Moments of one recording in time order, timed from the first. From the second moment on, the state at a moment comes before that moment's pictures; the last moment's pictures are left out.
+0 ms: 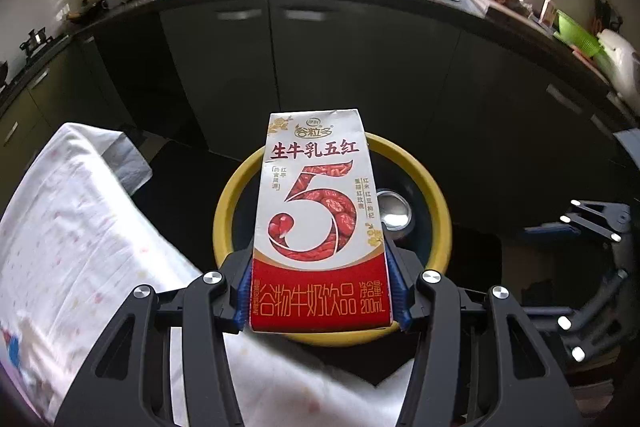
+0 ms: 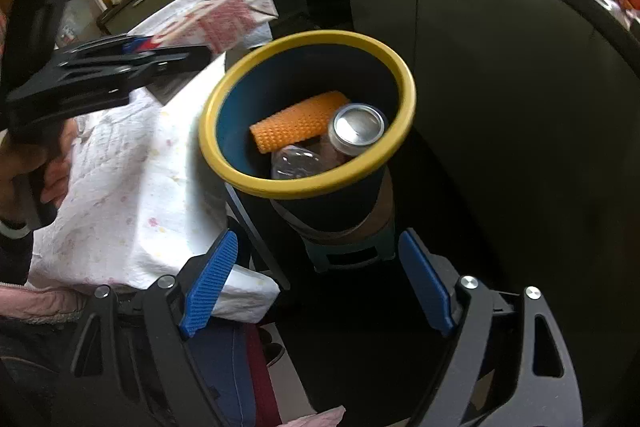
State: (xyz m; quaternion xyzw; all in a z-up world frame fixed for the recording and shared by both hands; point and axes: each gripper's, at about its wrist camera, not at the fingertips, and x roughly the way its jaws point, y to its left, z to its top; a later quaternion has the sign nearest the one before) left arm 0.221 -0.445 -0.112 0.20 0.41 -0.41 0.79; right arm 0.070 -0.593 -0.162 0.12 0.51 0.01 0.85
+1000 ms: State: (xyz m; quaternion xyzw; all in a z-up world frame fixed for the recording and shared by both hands) left arm 0.115 -0.135 -0.058 0.07 0.35 -0.27 0.89; right arm 0.143 -0.454 -0.137 0.00 0.50 0.15 0.85
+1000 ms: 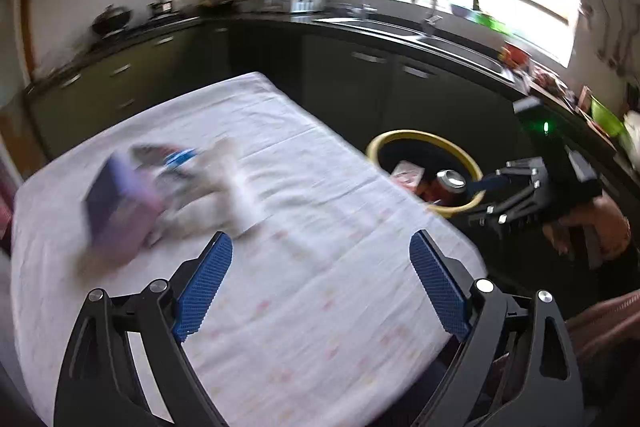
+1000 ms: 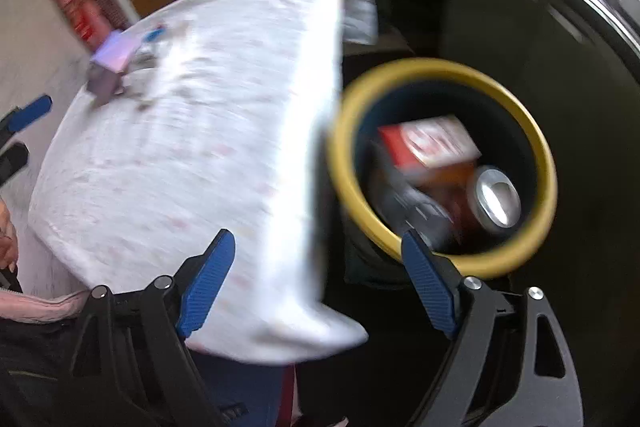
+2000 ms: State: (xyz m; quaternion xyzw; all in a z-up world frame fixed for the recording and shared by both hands) left arm 0.064 0.050 -0.072 0.03 0.33 -0.14 0.93; right arm 0.292 -0.106 -0.068 -0.39 0.43 0.38 0.72
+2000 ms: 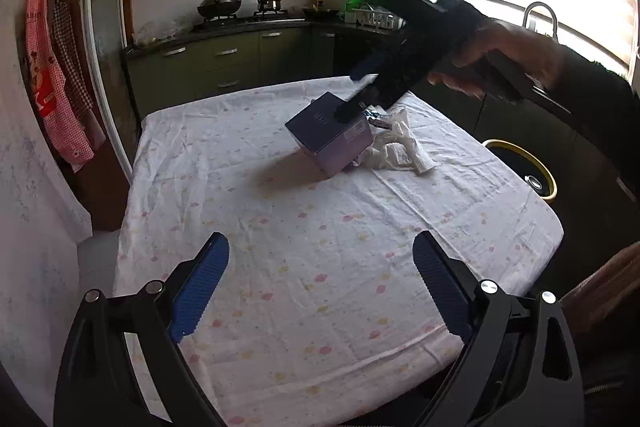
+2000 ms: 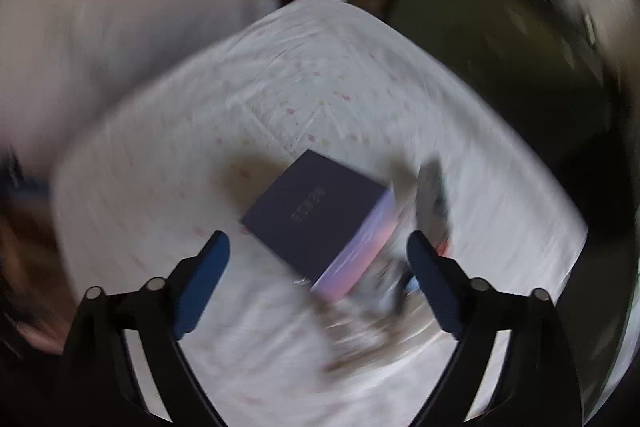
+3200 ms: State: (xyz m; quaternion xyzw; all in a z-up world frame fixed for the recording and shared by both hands) left arm 0.075 0.067 -0.084 0.01 0.35 -0.13 0.93; right arm 0.297 -0.101 -0.100 -0.43 0.49 0.42 0.63
